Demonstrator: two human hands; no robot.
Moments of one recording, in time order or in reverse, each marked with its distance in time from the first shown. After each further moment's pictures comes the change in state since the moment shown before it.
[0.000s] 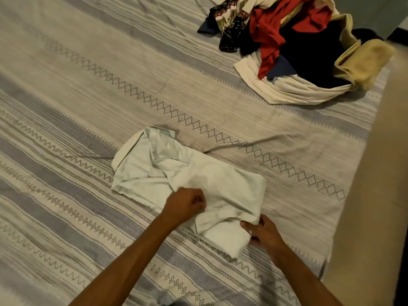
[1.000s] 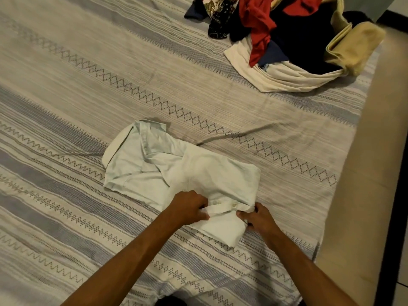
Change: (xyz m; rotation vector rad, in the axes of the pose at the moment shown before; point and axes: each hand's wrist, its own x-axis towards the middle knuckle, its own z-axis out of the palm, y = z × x) left_hand 0.006 0.013 0.023 0.303 -0.288 0.228; right_hand 0.009 0.001 -0.001 -0.103 0.023 -0.020
